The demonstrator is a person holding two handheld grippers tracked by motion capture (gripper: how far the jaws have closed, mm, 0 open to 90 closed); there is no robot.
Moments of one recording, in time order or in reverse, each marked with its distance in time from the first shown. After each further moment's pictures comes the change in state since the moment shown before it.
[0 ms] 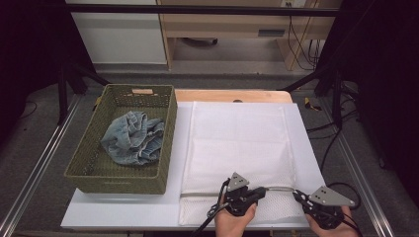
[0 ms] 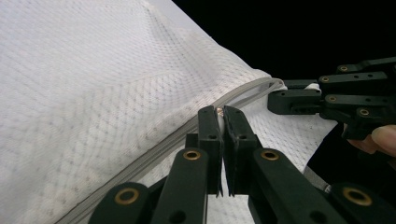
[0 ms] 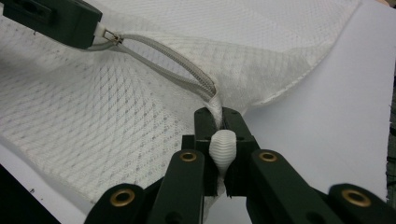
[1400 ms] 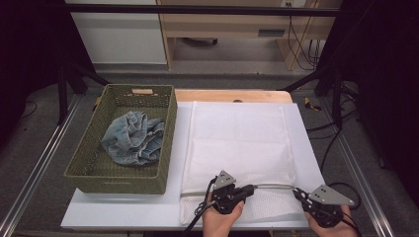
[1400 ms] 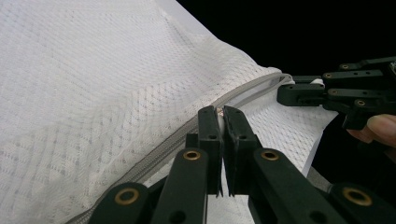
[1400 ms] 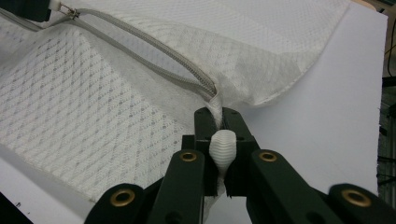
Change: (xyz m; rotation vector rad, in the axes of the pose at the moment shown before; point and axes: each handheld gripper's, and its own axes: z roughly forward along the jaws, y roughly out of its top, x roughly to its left) left arm 0.019 0.003 -0.027 -0.013 0.004 0.006; right arm 0.000 0.003 0.002 -0.014 -0.026 0.005
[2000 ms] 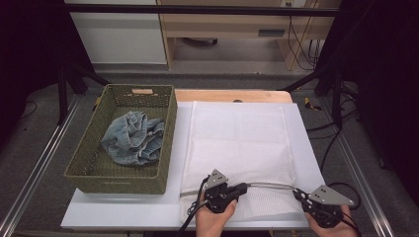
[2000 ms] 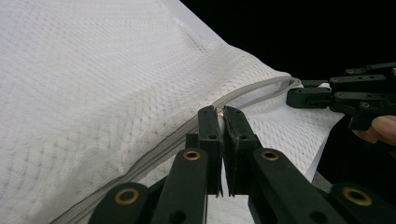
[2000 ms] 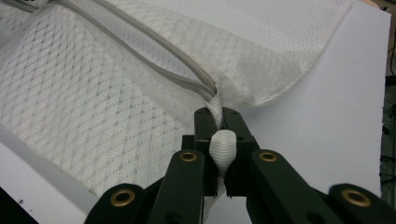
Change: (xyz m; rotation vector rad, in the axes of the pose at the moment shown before) left arm 0.013 0.001 -0.016 -0.013 0.018 0.000; right arm 0.000 -0.001 0.000 0.004 0.006 -0.002
